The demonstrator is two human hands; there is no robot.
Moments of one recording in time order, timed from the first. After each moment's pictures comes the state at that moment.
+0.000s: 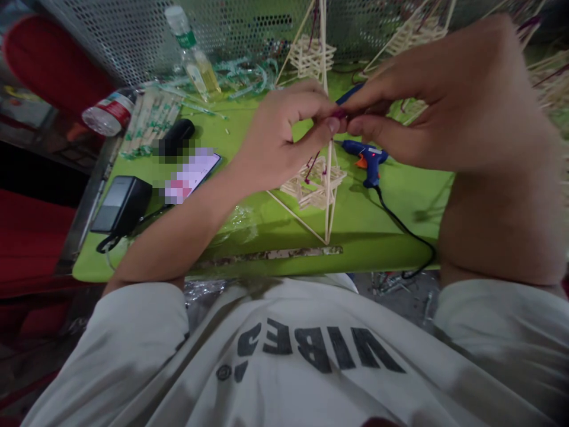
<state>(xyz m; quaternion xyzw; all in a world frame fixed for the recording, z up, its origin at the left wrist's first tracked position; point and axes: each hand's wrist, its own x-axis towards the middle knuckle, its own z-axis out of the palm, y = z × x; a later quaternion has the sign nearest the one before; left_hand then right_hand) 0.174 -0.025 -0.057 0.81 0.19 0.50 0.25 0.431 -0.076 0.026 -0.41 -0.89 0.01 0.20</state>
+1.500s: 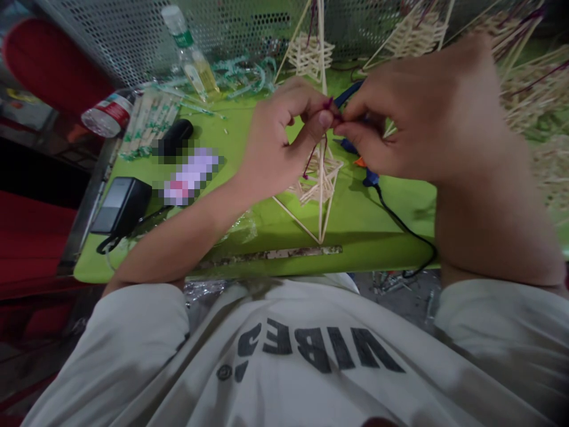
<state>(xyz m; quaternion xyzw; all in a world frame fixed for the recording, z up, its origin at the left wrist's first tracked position) 0.192 -0.011 -0.085 0.74 0.14 0.62 0.19 0.419 -0.078 0.010 -0.44 -0.88 -0.14 0.13</state>
